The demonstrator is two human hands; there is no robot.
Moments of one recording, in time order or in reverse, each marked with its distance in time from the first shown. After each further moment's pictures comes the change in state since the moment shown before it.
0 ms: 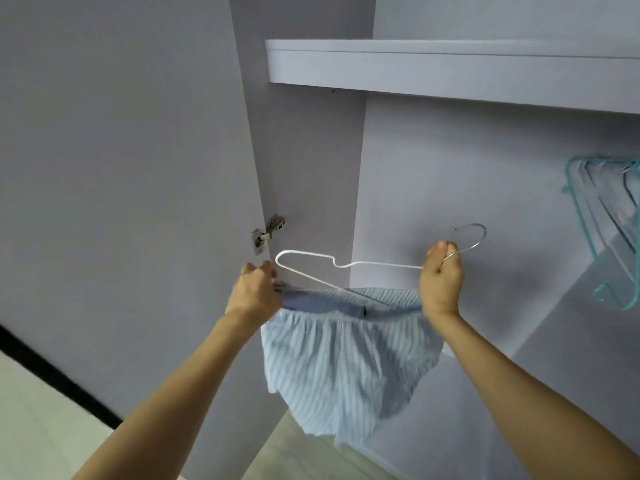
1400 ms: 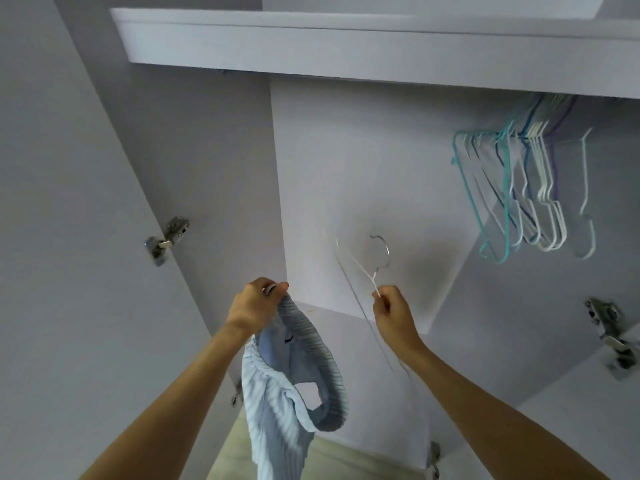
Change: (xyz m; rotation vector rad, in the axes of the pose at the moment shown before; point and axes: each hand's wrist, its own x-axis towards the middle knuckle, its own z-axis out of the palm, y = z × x) left_hand 0.011 0.084 0.101 -0.381 -0.203 0.086; right_hand -0.031 0.071 -0.094 -0.196 -0.407 0.291
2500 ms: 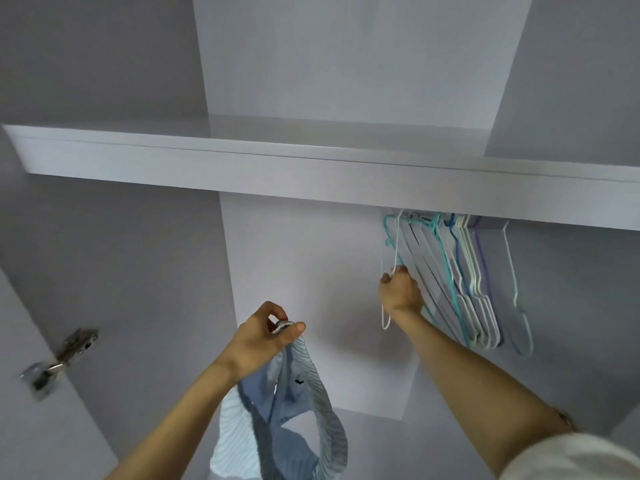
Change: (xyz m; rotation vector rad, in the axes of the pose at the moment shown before) left_hand 0.057 0.141 0.035 -0.171 -0.163 0.320; right_hand 0.196 -0.053 -0.125 -0.498 0.392 0.199
